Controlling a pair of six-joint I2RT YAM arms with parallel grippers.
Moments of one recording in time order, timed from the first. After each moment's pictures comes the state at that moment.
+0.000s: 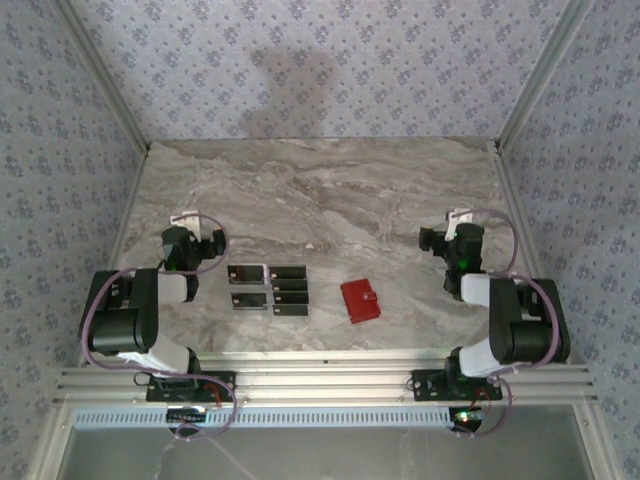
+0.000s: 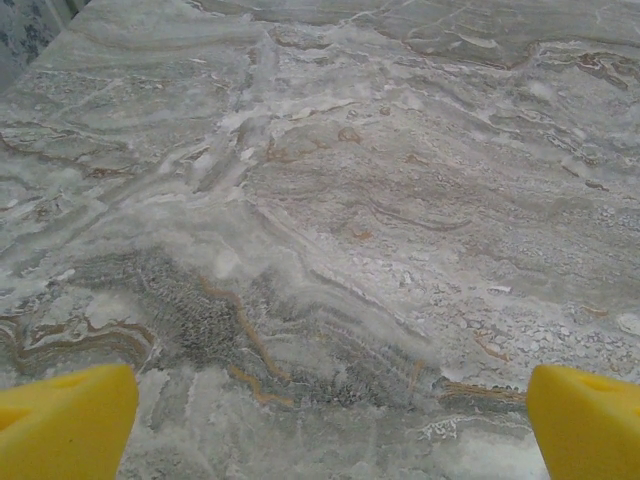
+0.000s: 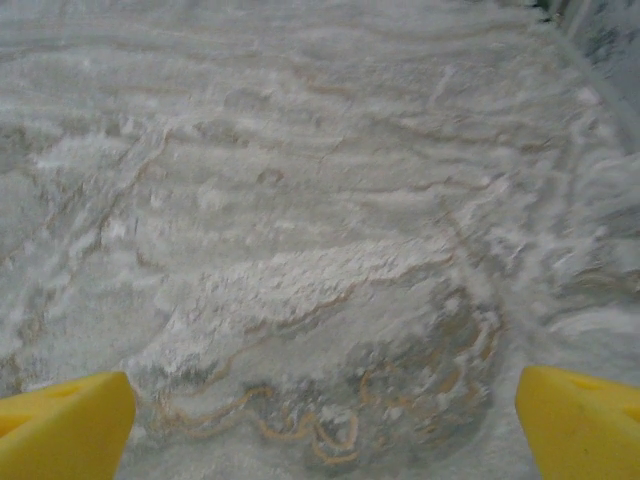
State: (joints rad) left arm 0.03 1.52 0.40 0.69 -0.02 -0.04; right arm -0.04 1.41 0.44 0.51 0.07 0.01
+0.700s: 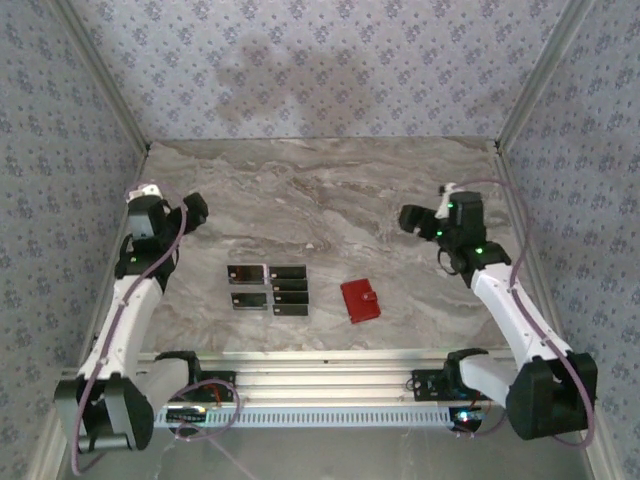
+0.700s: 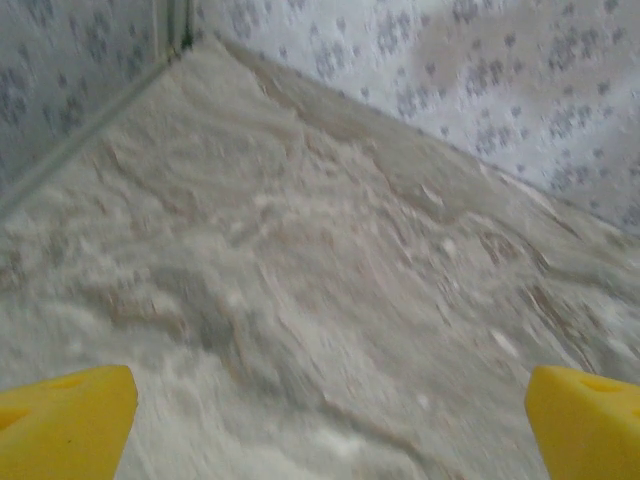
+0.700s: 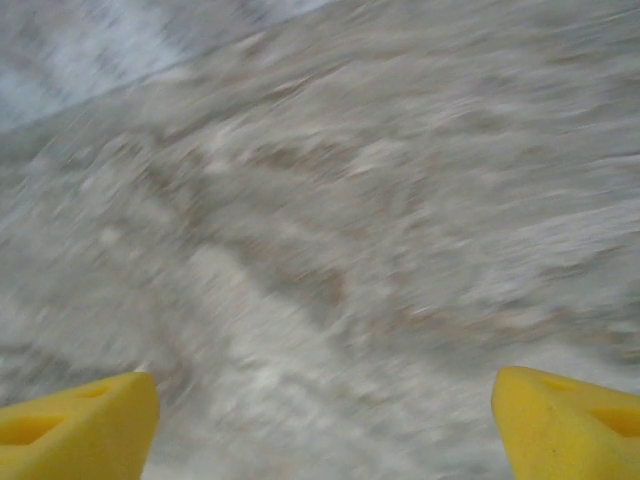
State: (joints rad) left arm 0.00 0.97 0.78 -0.30 -0.06 -0.44; right arm 0.23 1.08 0.82 -0.33 -0.12 0.40
